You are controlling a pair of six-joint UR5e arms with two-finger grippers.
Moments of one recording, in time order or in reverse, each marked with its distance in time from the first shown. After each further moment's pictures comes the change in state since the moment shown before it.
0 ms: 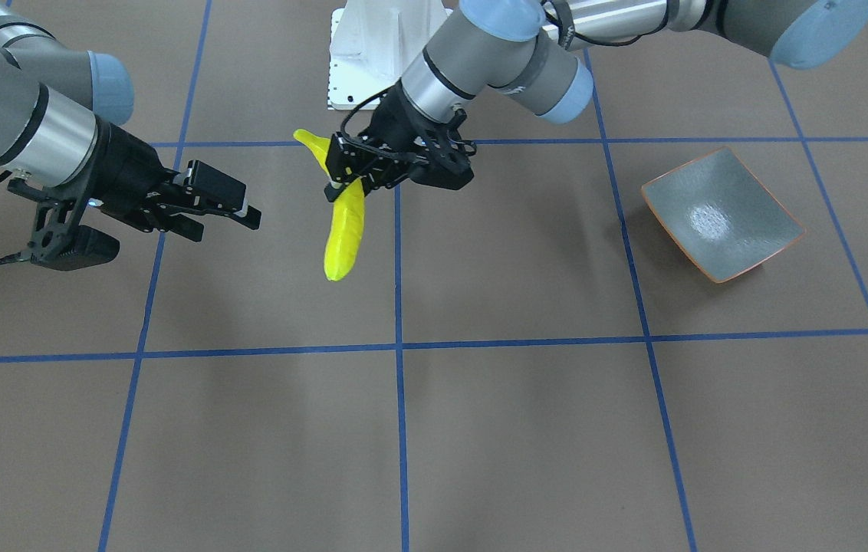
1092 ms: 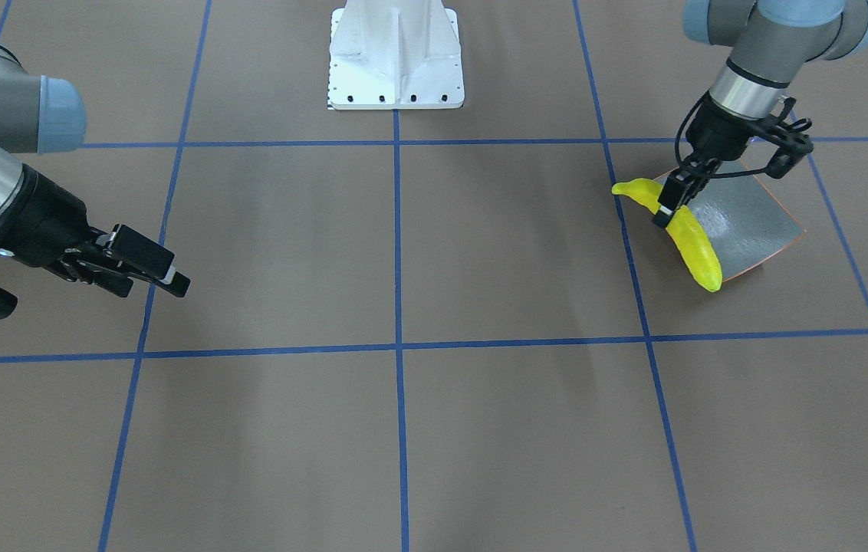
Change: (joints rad) left arm -0.240 0.739 -0.352 0.094 0.007 0.032; right arm 0.059 -0.027 -0.057 -0.004 -0.107 -0.023
